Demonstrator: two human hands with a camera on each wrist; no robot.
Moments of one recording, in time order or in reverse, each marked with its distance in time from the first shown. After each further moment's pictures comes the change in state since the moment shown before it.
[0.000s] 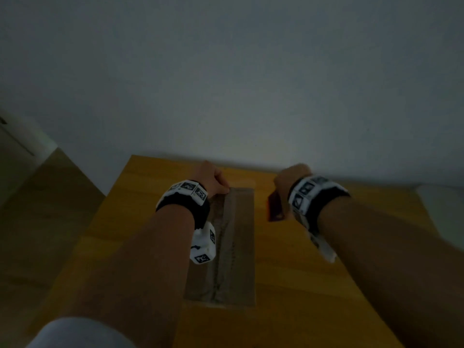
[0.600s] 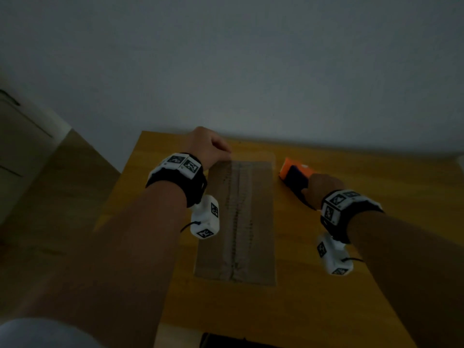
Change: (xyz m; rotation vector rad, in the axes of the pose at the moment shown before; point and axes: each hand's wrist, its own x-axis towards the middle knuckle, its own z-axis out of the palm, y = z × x) left_hand 0.002 -0.028 -0.021 -0.042 0.129 0.072; right_hand -0.015 -0.004 0.076 0.209 -0.138 0.165
